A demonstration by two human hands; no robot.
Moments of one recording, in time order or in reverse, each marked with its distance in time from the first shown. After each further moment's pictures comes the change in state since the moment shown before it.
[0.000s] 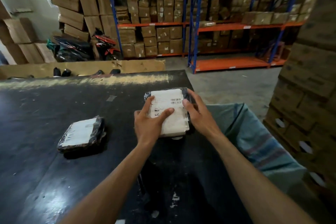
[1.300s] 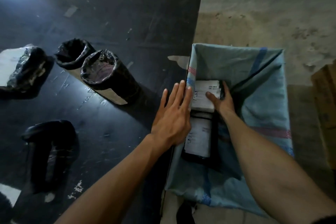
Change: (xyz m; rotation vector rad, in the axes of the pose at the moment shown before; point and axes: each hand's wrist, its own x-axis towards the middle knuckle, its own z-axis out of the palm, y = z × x) left_hand -0.047 -0.098 0.295 1.026 -0.589 0.129; right_hand 0.149 0.437 -0.098 0.128 -0.122 0.642
